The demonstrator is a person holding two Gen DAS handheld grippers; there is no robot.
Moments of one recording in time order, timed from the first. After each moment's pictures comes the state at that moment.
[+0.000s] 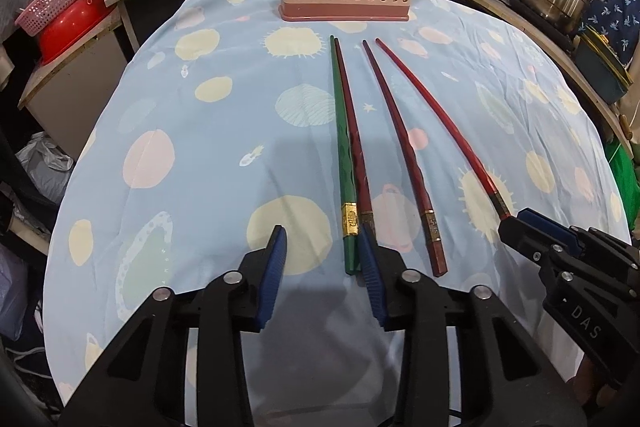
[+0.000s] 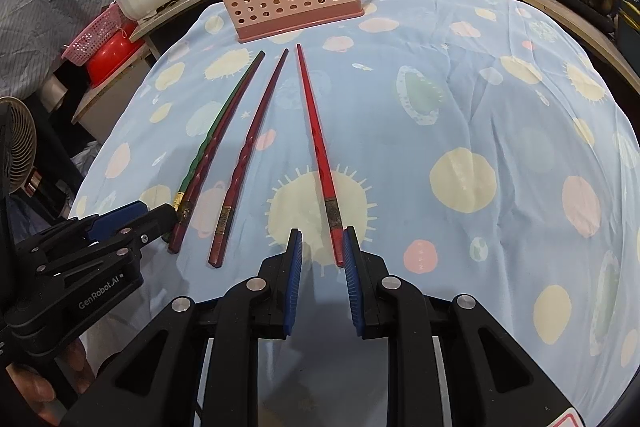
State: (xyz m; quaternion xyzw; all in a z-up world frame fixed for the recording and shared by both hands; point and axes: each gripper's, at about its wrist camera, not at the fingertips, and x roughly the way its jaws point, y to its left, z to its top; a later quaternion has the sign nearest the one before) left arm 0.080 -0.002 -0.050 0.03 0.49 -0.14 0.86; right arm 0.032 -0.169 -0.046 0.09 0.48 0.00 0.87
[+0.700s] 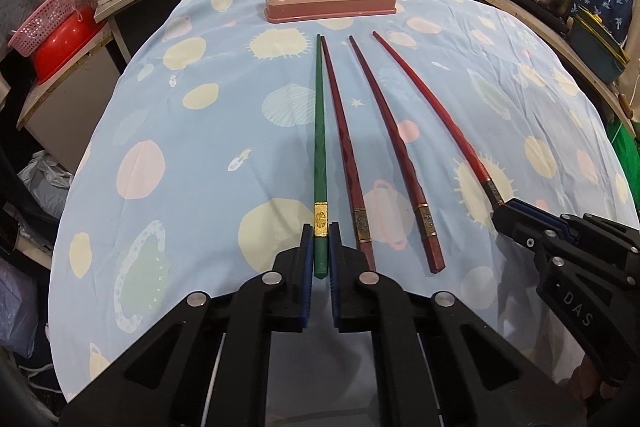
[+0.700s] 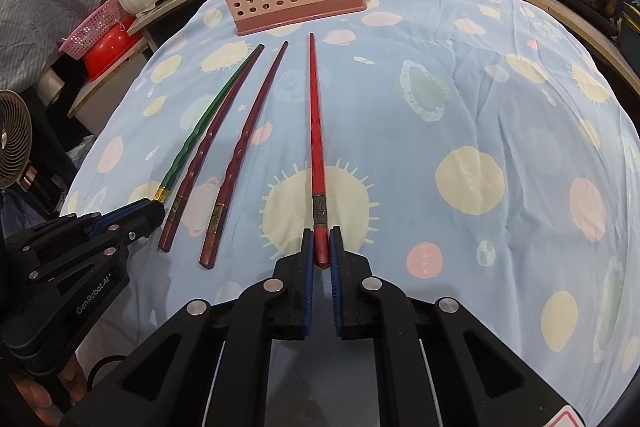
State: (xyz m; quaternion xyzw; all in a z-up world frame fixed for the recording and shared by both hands) left arm 0.076 -0.013 -0.052 0.06 0.48 -0.16 0.86; right arm 0.037 -0.167 -0.053 0.08 0.48 -0.01 0.87
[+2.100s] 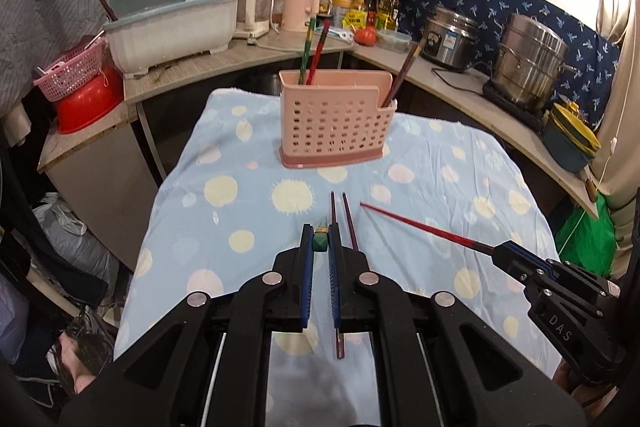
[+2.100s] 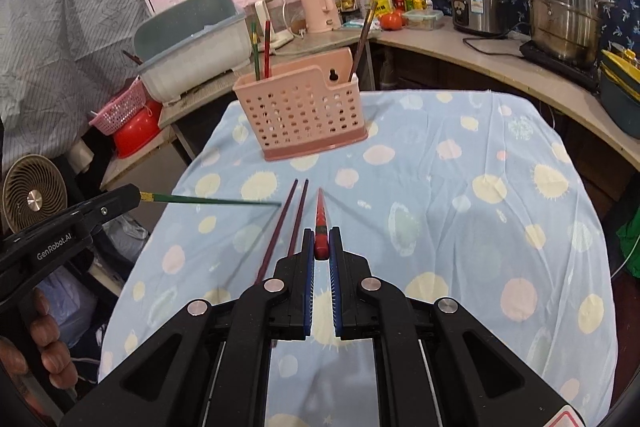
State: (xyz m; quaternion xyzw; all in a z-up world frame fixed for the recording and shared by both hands) left arm 0.087 0.012 0.099 -0.01 0.36 -0.16 0.92; right arm 0.030 -0.184 0.072 0.10 0.36 0.00 0.93
